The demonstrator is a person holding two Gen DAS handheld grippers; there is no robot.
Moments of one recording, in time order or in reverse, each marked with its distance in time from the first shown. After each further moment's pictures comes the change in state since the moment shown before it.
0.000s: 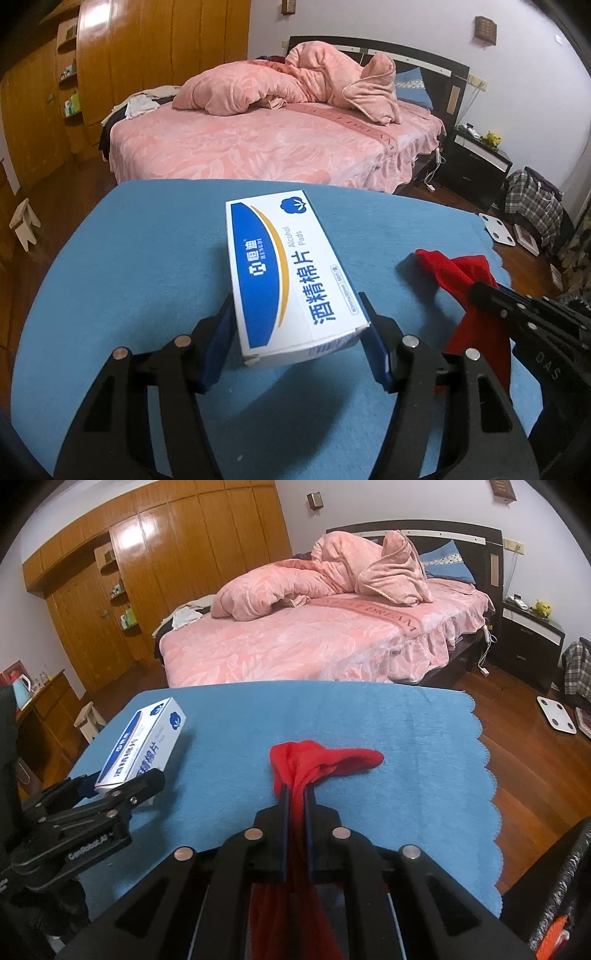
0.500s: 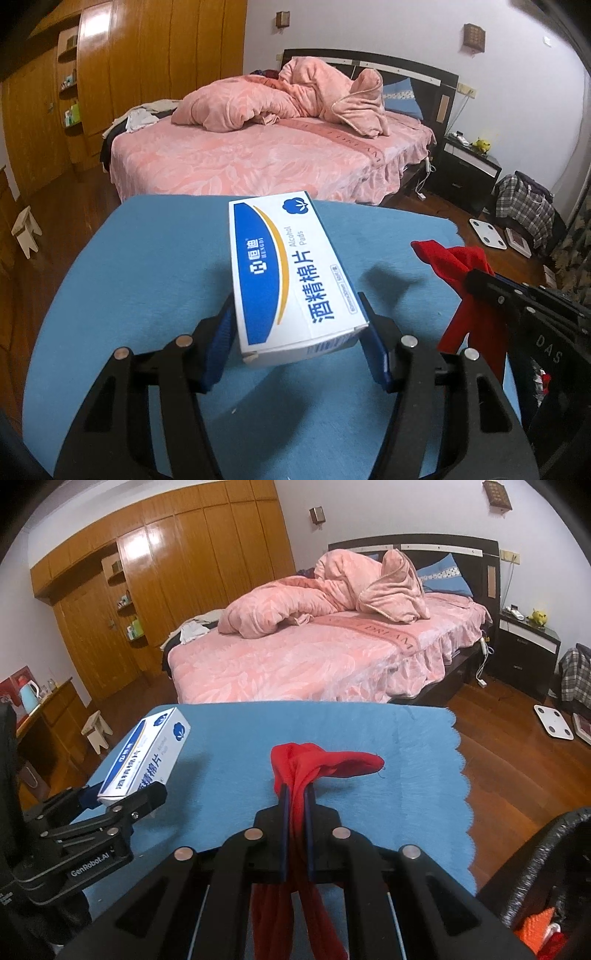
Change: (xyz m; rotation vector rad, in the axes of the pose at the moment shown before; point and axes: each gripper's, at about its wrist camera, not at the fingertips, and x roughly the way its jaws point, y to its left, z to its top) left arm -0.052 -0.017 -0.007 0.012 -0.051 -0.012; right arm -0.051 0.004 0.003 -0.004 -0.059 0.009
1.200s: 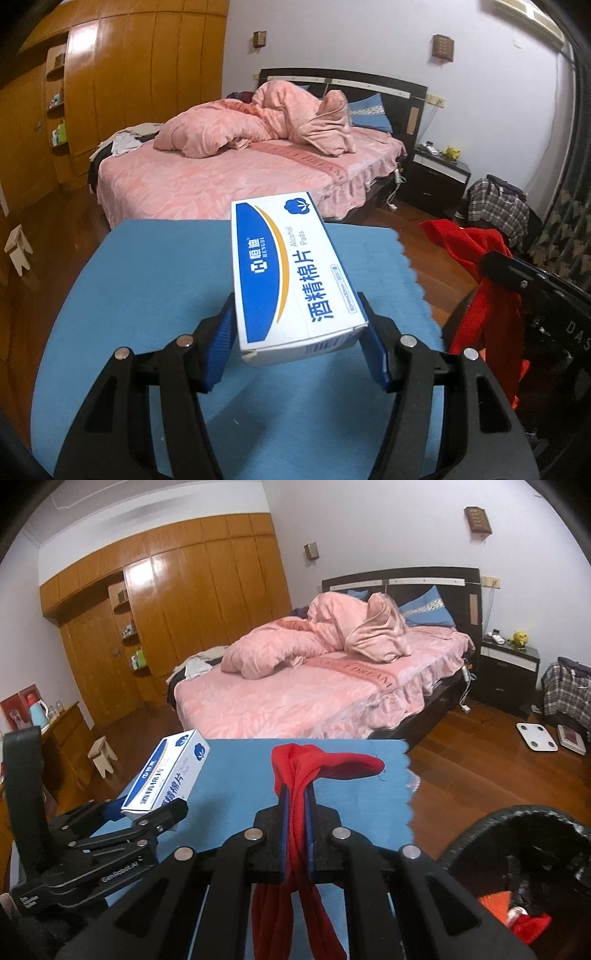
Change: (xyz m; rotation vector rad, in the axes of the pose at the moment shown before) left arm -0.083 -0.054 -0.008 0.046 -0.069 -0.076; right arm -0.129 -0.014 -0.008 0.017 -0.142 -0.021
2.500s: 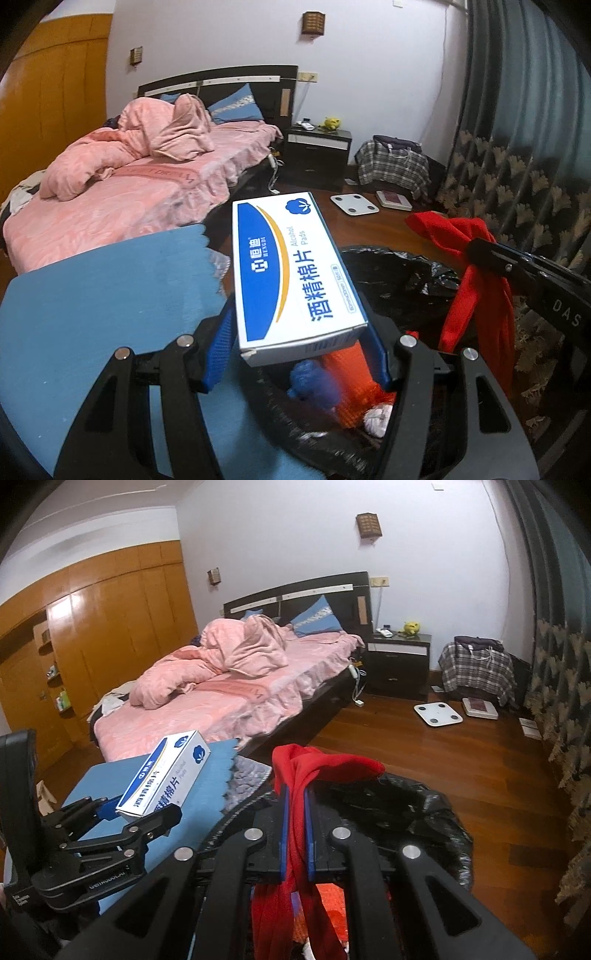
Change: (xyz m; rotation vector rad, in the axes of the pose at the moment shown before) left arm -0.003 -0.225 -0.039 0.266 0.020 -0.343; right arm -0.139 -0.176 -0.048 0.166 -0.059 -0.308
